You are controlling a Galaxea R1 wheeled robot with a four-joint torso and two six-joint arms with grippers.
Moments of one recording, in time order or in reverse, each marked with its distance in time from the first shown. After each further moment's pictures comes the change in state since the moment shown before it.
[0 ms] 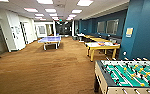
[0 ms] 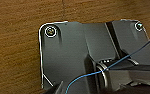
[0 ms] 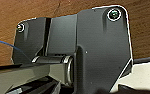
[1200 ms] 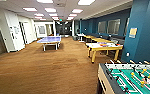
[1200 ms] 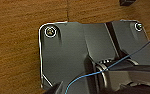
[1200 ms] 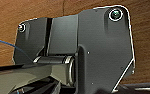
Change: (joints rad) left arm -0.001 0.002 -0.001 0.000 -0.001 0.000; right arm 0.001 0.003 0.000 0.000 0.000 0.000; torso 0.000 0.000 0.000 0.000
